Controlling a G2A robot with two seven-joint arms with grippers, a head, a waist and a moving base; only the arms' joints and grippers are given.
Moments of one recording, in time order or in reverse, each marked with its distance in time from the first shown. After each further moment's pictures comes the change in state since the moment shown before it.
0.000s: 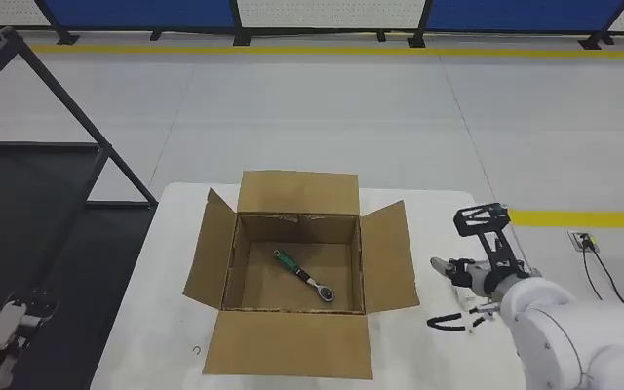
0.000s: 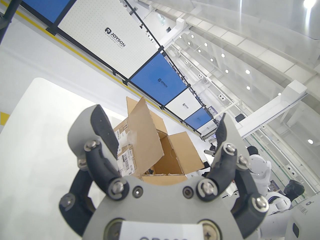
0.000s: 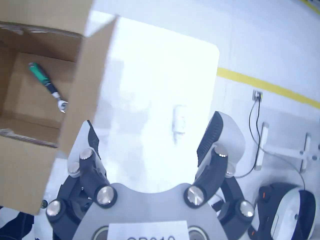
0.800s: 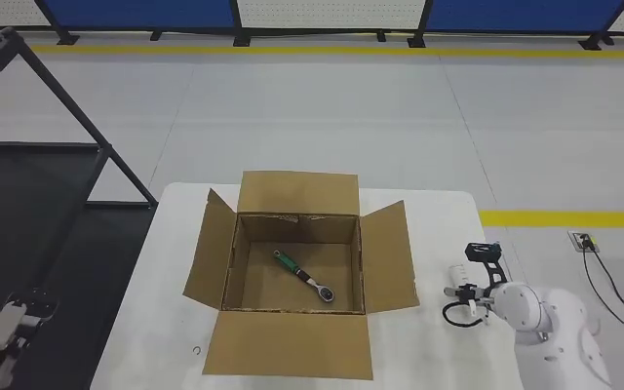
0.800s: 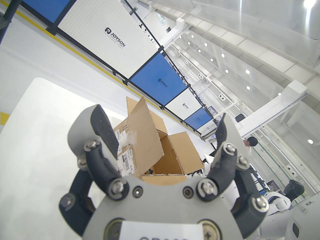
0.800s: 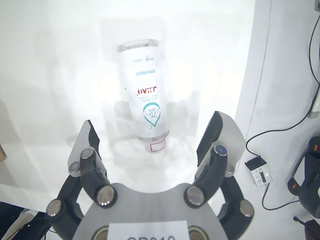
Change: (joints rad) left arm 0.000 0.000 0.000 0.000 0.000 0.000 0.000; right arm 0.059 0.022 0.069 0.756 0.133 -0.066 -0.300
